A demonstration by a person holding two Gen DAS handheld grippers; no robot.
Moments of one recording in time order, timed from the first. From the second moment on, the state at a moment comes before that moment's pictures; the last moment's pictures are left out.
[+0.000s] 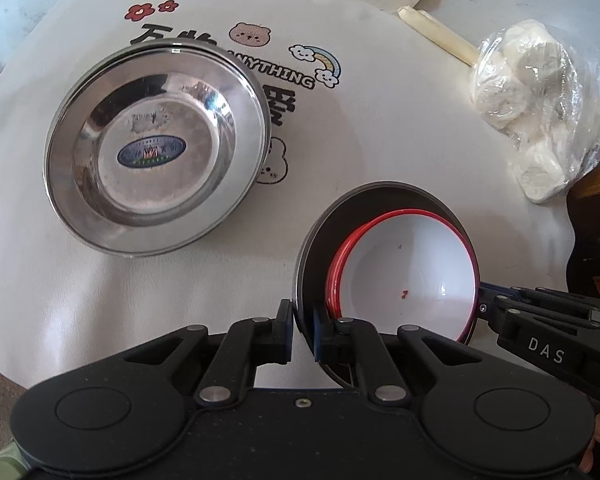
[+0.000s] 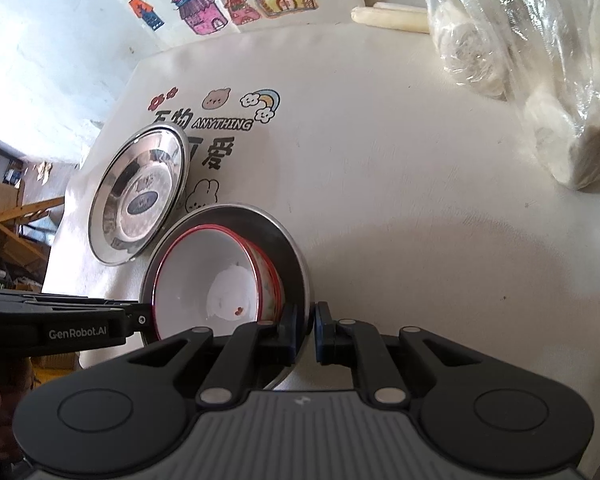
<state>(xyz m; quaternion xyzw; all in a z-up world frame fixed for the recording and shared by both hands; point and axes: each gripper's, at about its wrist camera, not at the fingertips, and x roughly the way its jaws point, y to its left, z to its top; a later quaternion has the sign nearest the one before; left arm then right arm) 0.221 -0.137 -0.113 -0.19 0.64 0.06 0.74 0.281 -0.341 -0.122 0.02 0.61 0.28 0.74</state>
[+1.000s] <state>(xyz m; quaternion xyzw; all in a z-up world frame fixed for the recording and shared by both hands) 0.247 -0.045 -0.075 -0.14 0.62 -0.03 0.77 0.262 -0.275 -0.080 0.10 0.58 0.19 0.79</state>
